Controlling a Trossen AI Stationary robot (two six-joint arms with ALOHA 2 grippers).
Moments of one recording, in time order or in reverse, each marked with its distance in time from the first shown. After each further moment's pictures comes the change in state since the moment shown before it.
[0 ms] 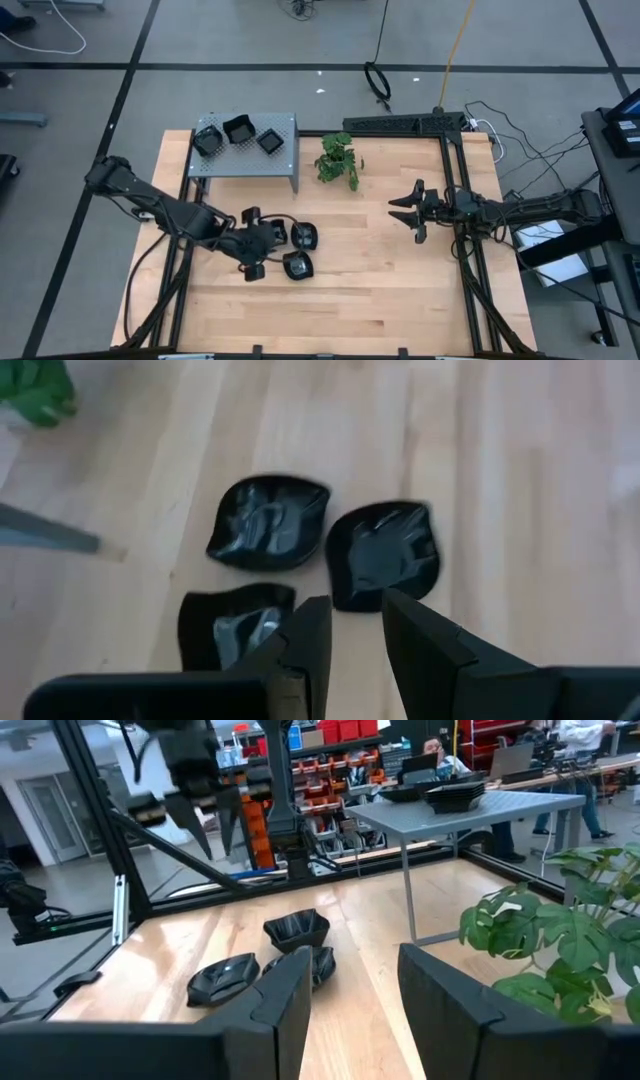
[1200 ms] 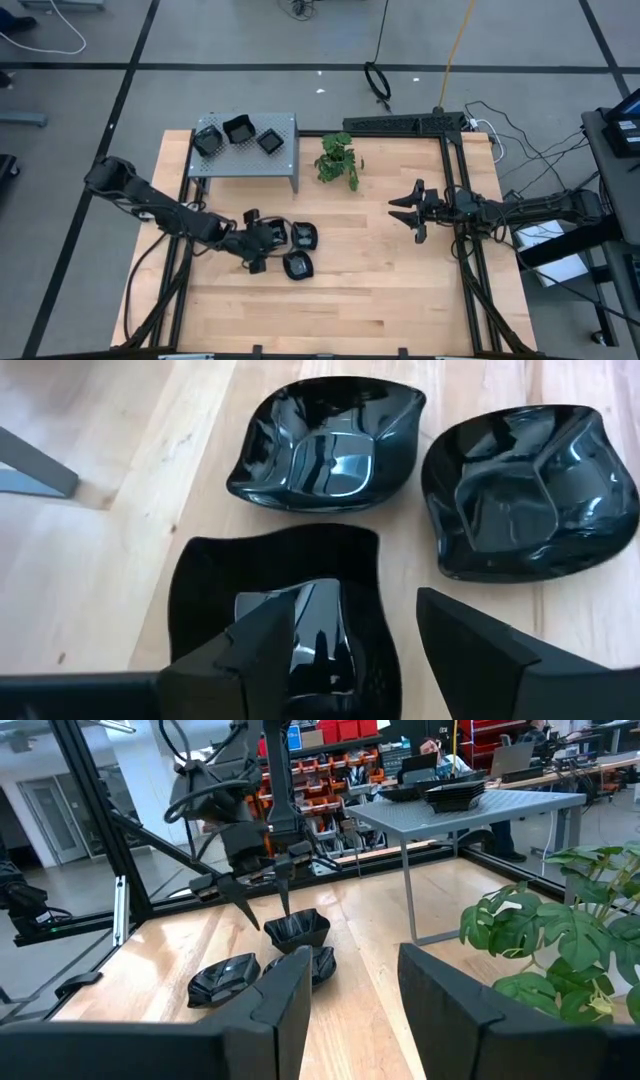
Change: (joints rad) left arm 0.048 0.000 -0.523 0.585 -0.079 0.077; right arm 0.000 0.000 0.000 0.000 -0.001 0.007
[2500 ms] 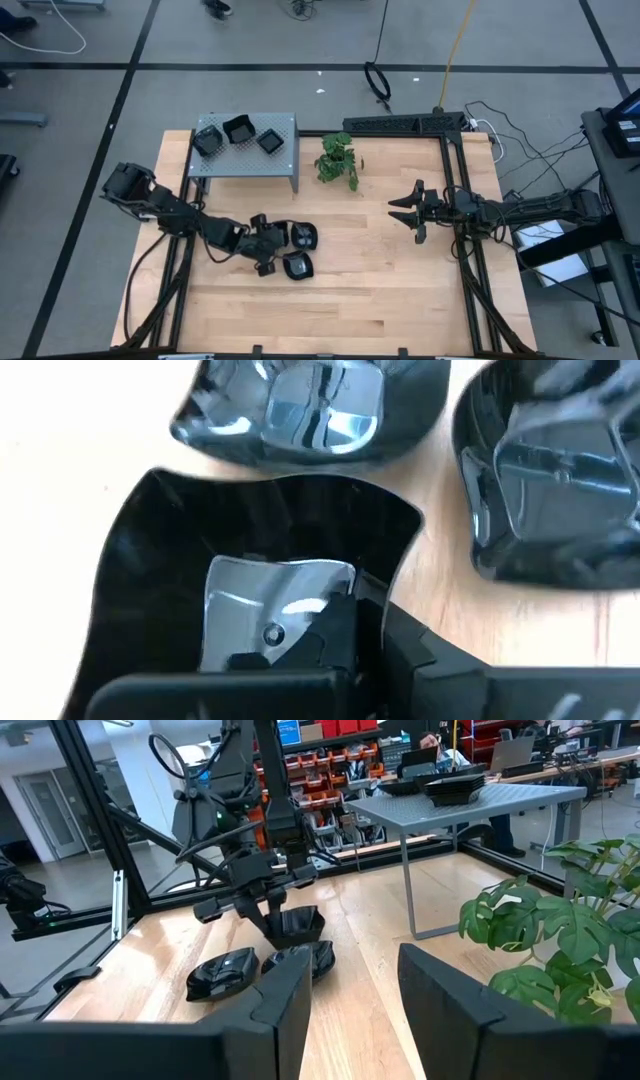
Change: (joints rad) left arm 0.043 0.214 0.025 0.095 0.062 -0.055; right arm 0.000 0.000 0.000 -0.015 0.000 0.000
